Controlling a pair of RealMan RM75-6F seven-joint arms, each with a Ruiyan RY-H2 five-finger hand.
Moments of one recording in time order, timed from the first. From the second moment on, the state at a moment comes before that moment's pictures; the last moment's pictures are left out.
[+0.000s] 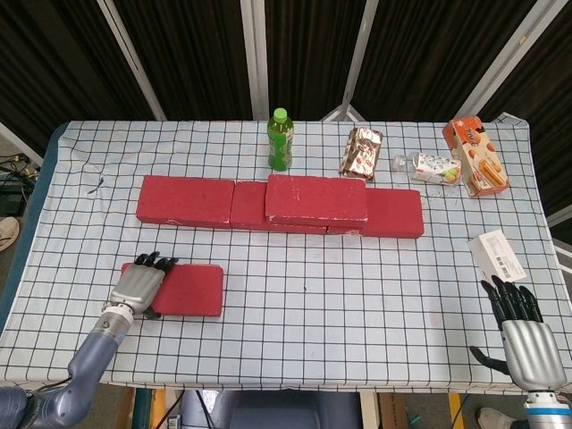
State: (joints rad) left arm -0.71 -1.31 0.04 -1.86 0.68 1.08 0.76; right arm 0.00 -1.03 -0.01 -1.85 -1.54 1.49 -0.18
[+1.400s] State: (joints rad) left arm -1.17 -1.14 -0.11 -1.43 0.36 0.57 0.67; right arm 0.05 -1.12 0.07 -1.84 -1.30 1.41 -0.36
